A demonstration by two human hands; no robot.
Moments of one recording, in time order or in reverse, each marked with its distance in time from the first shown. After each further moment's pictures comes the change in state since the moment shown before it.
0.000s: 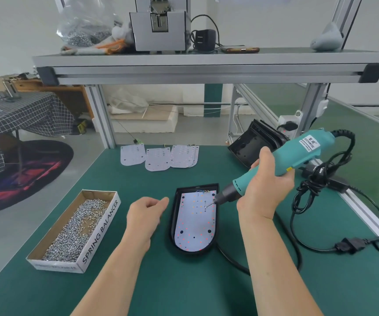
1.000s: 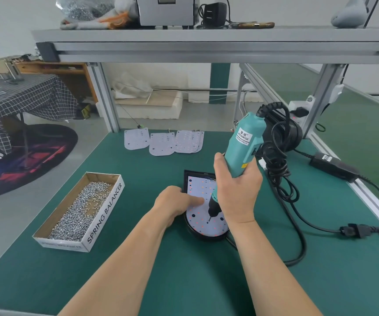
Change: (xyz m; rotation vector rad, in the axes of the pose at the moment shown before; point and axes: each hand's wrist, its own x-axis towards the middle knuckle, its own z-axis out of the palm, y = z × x) left_hand 0.013 -0.002 0.043 0.371 -0.297 -0.105; right_hand -0.035 0.042 -0.016 -0.407 -0.440 -0.315
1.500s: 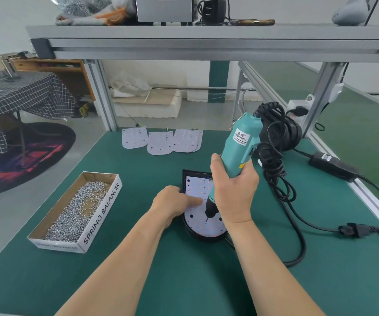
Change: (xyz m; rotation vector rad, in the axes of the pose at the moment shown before) left_hand -0.003 0.000 0.000 0.017 0.015 0.003; right_hand -0.002 0.003 0.003 0.001 -0.015 0.024
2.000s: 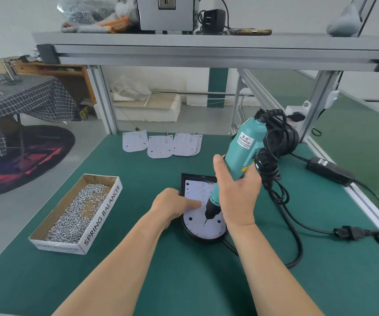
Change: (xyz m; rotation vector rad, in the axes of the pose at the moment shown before) left_hand -0.007 0.006 -0.003 0.010 -0.018 -0.004; right_hand 0.002 -0.010 -0.007 0.070 -0.013 0.078
